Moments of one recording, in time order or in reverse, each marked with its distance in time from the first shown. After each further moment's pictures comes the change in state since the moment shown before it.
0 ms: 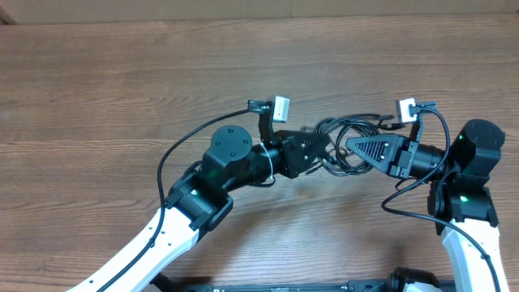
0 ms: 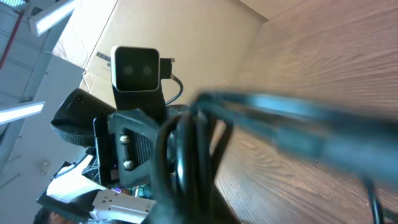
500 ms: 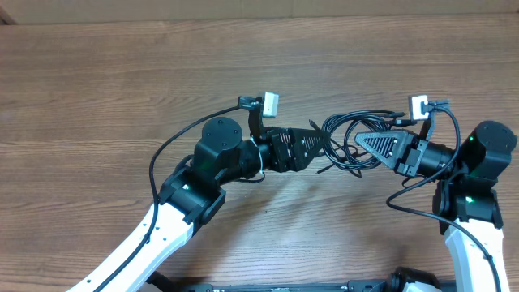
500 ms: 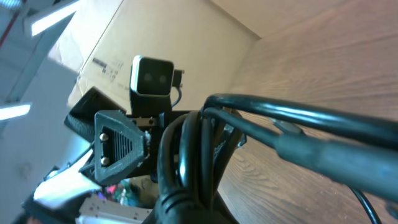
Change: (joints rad) left arm 0.074 0.000 0.000 -0.062 0.068 0.040; right arm -0.059 0.000 -0.001 0.089 -0.018 -0.008
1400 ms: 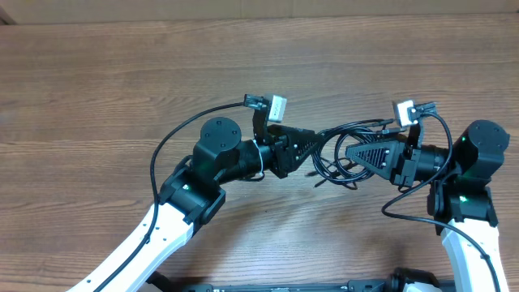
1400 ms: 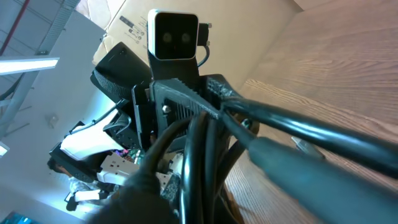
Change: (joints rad) left arm 0.000 0.000 0.000 0.036 0.060 0.158; right arm 0.061 0.000 0.000 0.035 -0.112 -0.019
